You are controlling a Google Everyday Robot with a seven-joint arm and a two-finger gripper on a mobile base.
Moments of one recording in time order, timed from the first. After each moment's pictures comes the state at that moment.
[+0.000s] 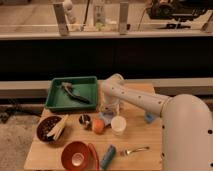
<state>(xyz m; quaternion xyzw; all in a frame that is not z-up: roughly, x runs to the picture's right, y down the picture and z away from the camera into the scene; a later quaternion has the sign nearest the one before) 0.033 0.138 0.914 -0.27 -0.22 -0.53 0.77</state>
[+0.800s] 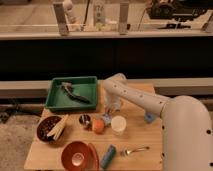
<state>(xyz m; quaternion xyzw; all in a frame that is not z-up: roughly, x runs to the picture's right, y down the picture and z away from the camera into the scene) 0.041 0.127 0.902 -0.25 -0.25 -0.52 0.78</state>
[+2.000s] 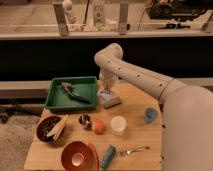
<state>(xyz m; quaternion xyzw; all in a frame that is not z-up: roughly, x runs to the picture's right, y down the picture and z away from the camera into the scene) 0.002 -0.037 0.841 -0.18 -0.16 -0.62 0.75</state>
